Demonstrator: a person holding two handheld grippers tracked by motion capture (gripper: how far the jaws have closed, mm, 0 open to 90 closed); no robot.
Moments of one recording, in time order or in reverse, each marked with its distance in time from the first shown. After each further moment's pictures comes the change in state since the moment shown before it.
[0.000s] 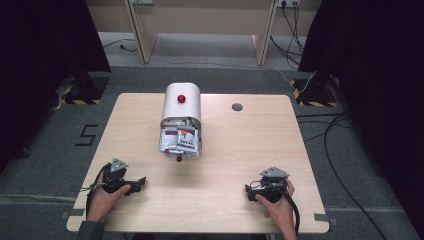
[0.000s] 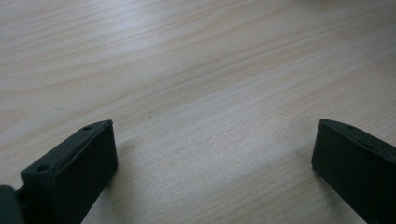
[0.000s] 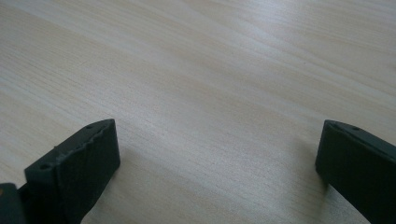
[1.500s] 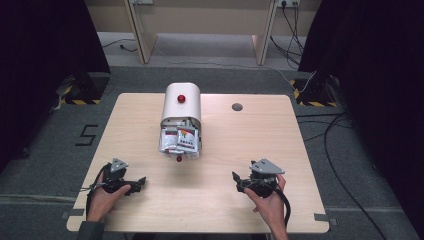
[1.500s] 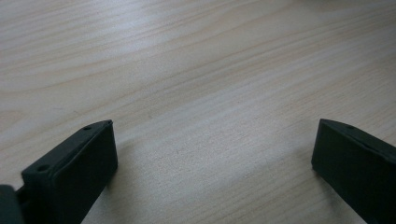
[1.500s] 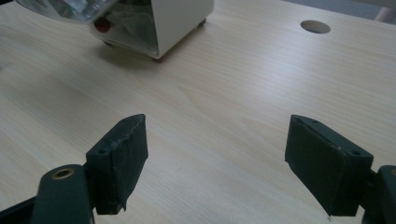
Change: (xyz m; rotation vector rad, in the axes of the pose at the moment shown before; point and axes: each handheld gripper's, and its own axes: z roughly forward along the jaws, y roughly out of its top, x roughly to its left) left arm 0.000 0.000 0.000 0.000 0.000 0.000; right arm 0.043 0.049 -0.036 -0.228 0.077 -0.058
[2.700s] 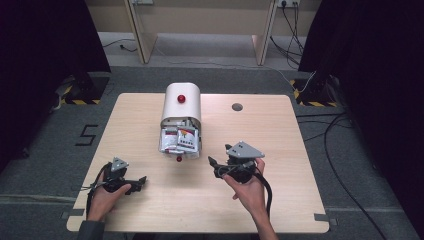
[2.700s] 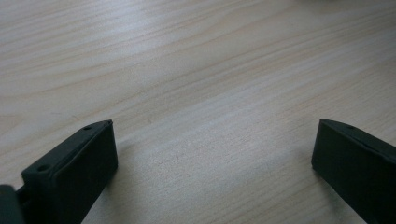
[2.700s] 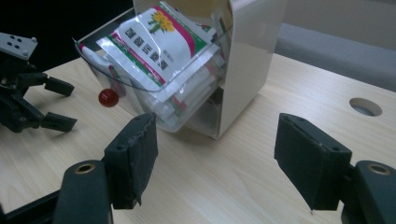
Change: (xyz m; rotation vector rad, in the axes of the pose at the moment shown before) left arm 0.000 0.002 0.002 -0.001 0.000 0.000; right arm 0.045 0.074 0.007 -0.108 0.118 -0.067
